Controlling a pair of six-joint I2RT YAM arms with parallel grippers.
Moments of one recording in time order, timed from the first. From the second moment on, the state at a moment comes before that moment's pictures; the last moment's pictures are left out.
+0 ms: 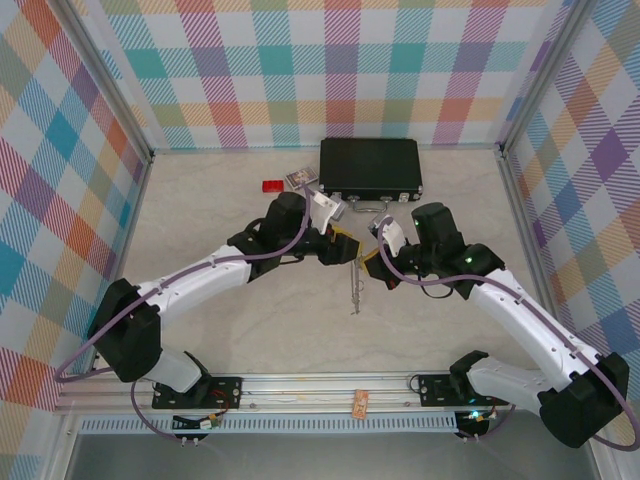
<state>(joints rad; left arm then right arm) -0.73 1.48 1.08 -0.07 0.51 -0.33 0.55 1.06 0.95 -0.64 -0.55 -0.07</state>
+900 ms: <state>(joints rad) -0.73 1.42 1.02 -0.16 0.46 -0.28 0.55 1.09 0.99 -0.70 -0.55 -0.12</state>
